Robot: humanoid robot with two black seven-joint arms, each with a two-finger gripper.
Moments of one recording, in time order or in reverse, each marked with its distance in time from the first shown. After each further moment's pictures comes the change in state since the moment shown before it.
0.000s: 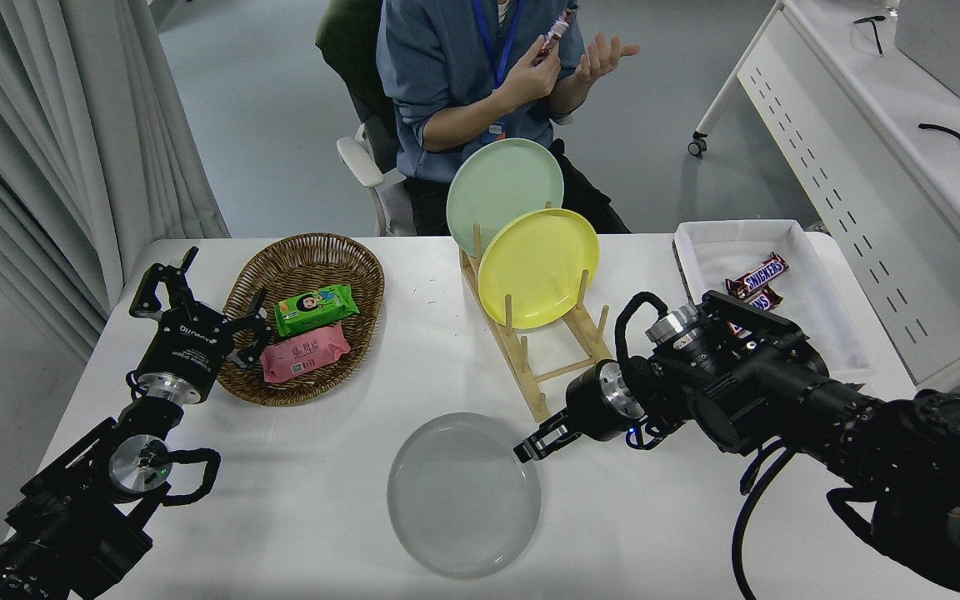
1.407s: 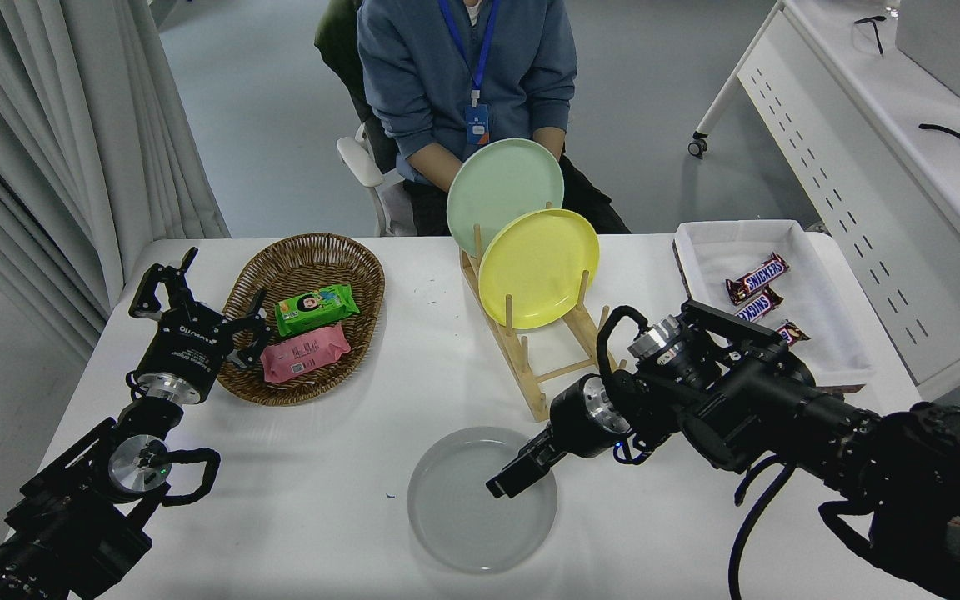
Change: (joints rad) left arm 0.000 0.000 0.000 0.000 0.000 0.000 0.000; right arm -0.013 0.000 -0.033 0.353 -0.258 0.114 -0.002
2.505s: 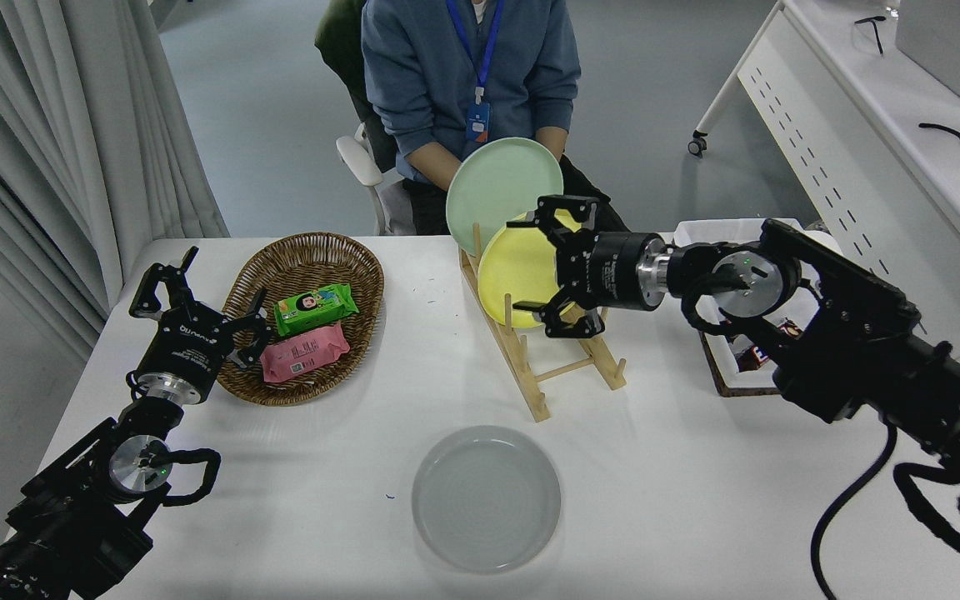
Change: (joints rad) left arm 0.000 0.000 0.000 0.000 0.000 0.000 -0.001; right arm -0.027 -0.285 0.579 -0.053 -0.980 0.996 0.265
